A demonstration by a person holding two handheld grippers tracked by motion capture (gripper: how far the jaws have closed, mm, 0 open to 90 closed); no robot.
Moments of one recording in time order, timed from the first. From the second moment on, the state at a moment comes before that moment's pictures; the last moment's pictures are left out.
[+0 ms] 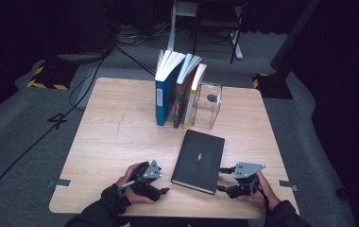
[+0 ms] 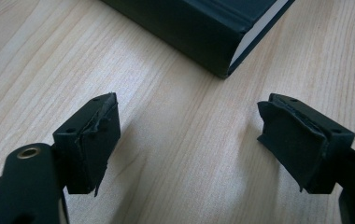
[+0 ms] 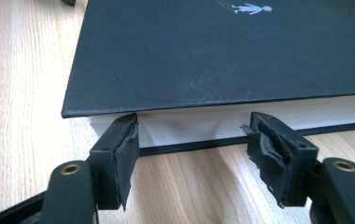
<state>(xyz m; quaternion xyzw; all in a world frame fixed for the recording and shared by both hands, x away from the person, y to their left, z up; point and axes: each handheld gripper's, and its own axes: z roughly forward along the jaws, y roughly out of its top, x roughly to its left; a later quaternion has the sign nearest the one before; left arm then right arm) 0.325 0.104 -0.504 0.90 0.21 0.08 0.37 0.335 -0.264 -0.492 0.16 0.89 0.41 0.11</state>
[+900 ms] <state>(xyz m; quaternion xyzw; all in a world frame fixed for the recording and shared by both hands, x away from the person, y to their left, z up) 0.324 0.105 -0.496 0.90 0.21 0.09 0.36 0.330 -0.245 -0.473 0.18 0.87 0.44 0.13</state>
